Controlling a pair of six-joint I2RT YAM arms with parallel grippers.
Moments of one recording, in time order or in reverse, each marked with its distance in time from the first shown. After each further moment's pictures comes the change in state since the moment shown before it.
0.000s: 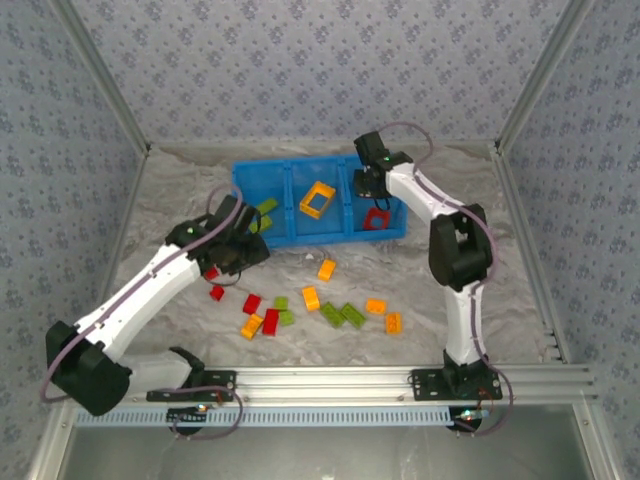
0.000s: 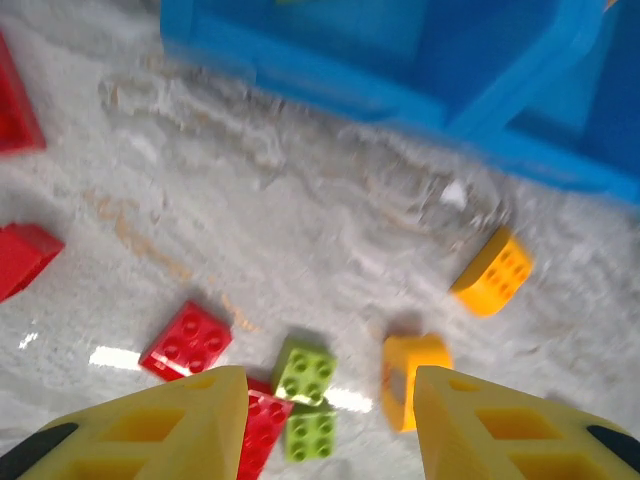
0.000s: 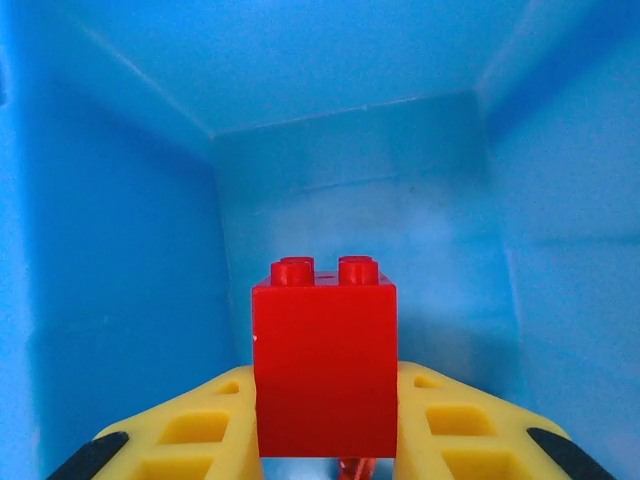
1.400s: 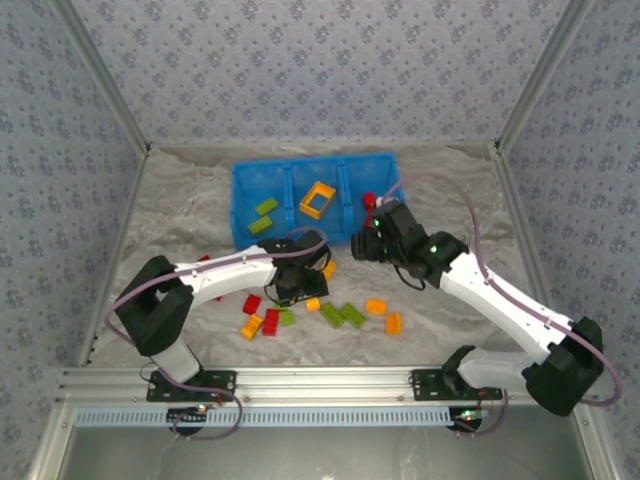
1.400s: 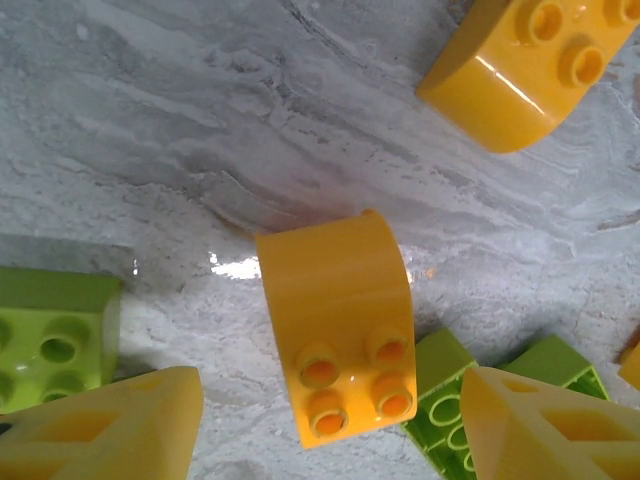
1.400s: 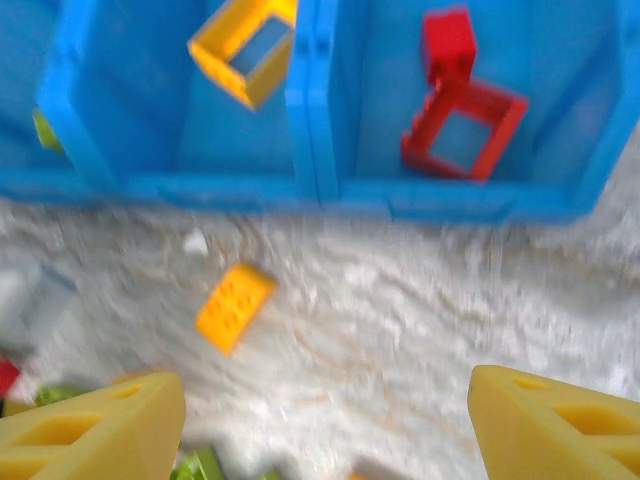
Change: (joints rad) left arm -0.307 0.448 0.001 0.245 0.131 -0.148; right arm 0.321 -0.975 -0.850 0.072 0.057 0.065
